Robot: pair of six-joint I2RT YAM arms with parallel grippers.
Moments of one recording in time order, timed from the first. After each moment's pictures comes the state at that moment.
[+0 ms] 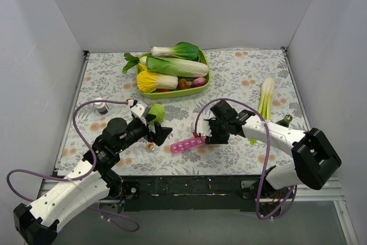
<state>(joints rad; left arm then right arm) -0.68 0.60 0.50 -0.07 0.12 -0.20 0.75 1.38 0.80 -0.54 -0.22 -0.94</state>
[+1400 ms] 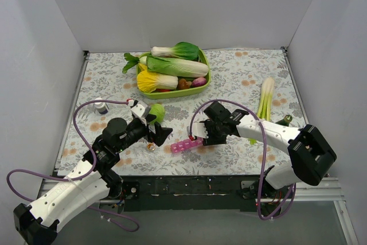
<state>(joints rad) -0.68 0.60 0.50 -0.07 0.13 -0.19 0.82 1.43 0.85 -0.59 -0.12 -0.96</state>
